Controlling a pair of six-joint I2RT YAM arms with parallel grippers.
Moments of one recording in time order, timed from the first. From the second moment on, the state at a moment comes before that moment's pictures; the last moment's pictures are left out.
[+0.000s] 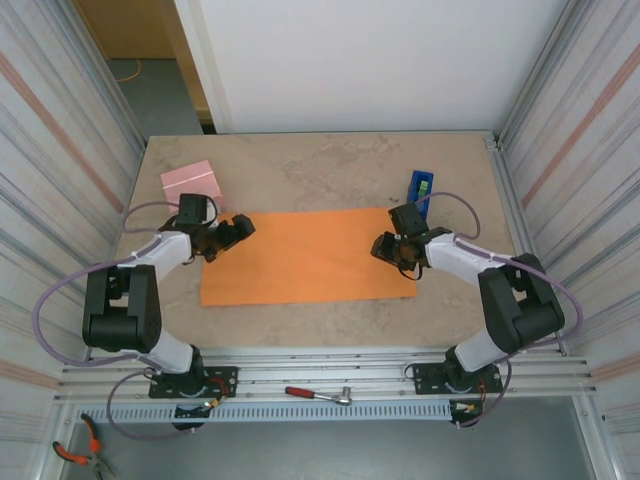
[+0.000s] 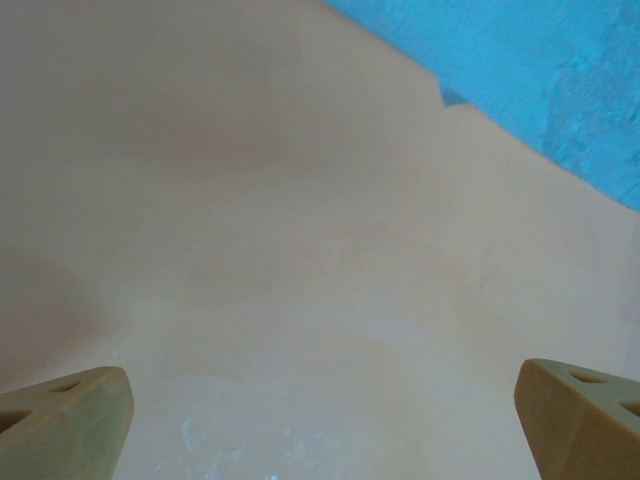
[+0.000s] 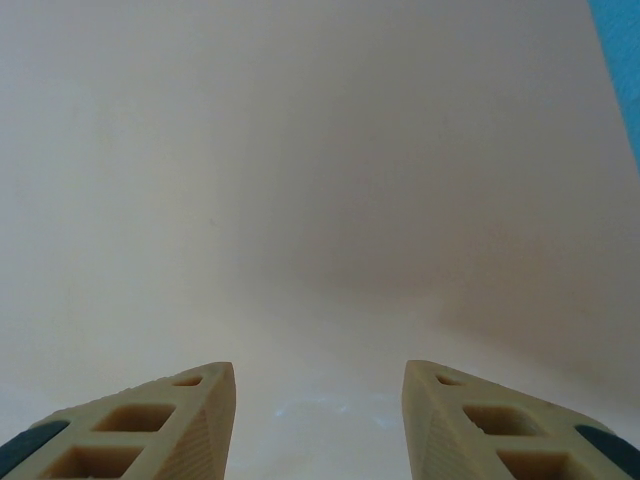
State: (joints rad) left arm -0.05 1.52 0.82 -0.29 0.33 -0.54; right arm 0.41 1.54 0.80 -0.34 -0.07 0.77
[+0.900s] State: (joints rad) left arm 0.00 1.42 0.72 -0.32 0.31 -0.60; right arm 0.46 1.52 0.71 -0.27 -0.06 0.80
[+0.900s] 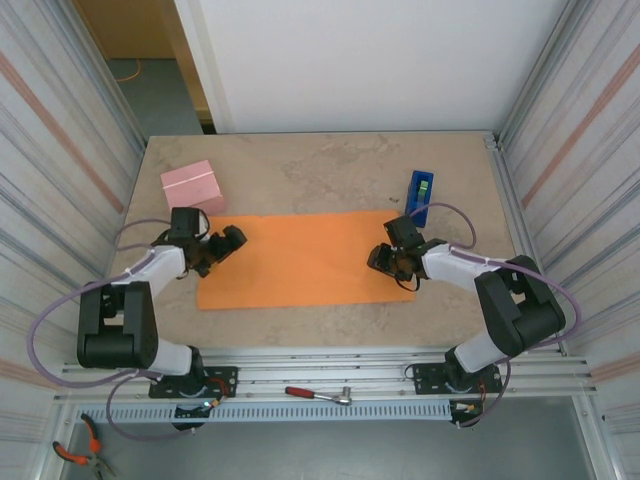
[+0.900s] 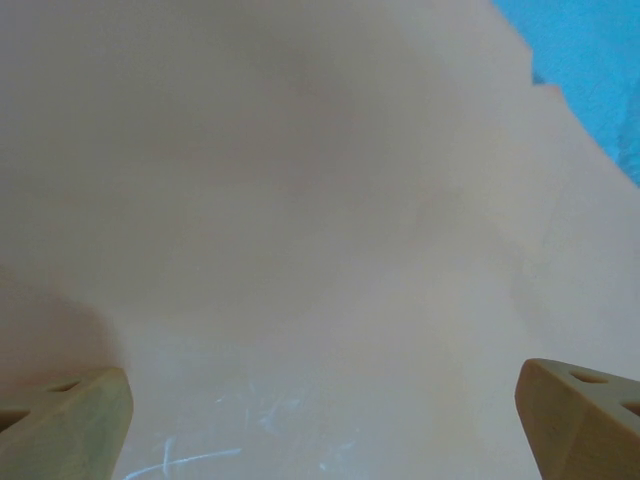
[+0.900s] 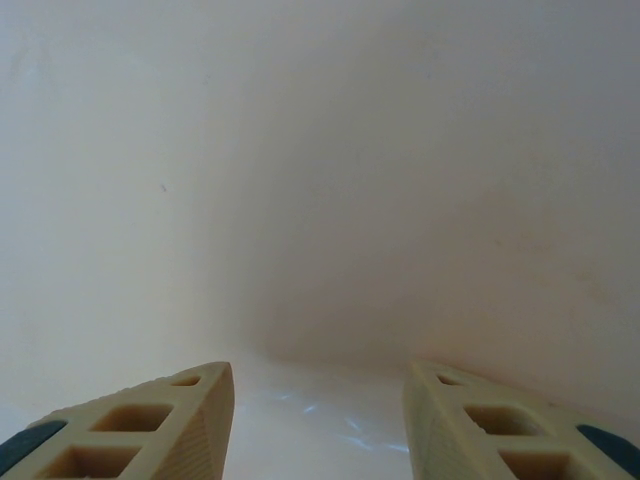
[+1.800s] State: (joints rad) left arm 0.40 1.88 1.40 -0.38 0.37 -0.45; right arm 0.31 1.38 0.89 -0.37 -0.27 0.64
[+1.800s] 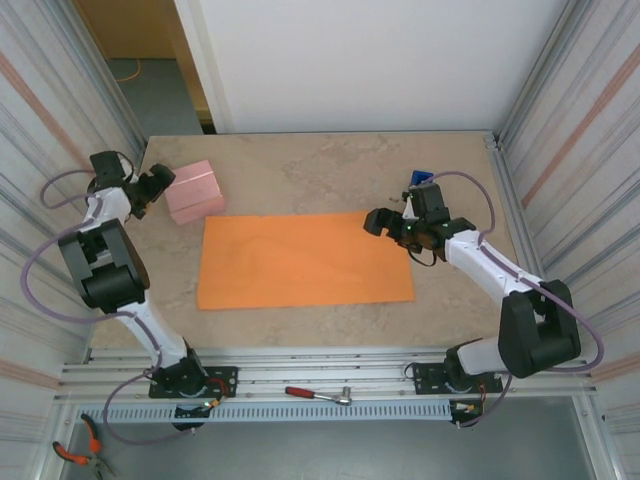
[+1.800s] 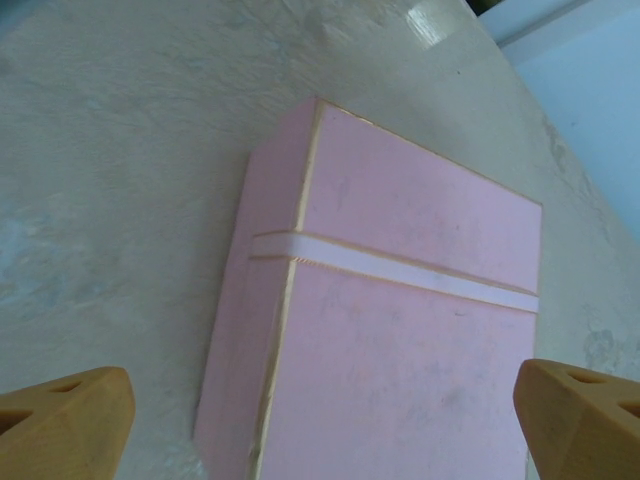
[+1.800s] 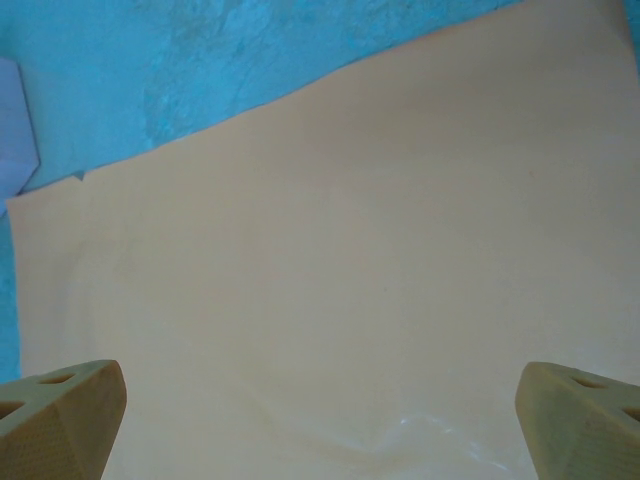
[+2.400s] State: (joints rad) left arm 0.09 2.29 1.84 -0.29 0.49 -0.44; right arm 0.16 1.38 0.83 -0.35 -0.41 0.64
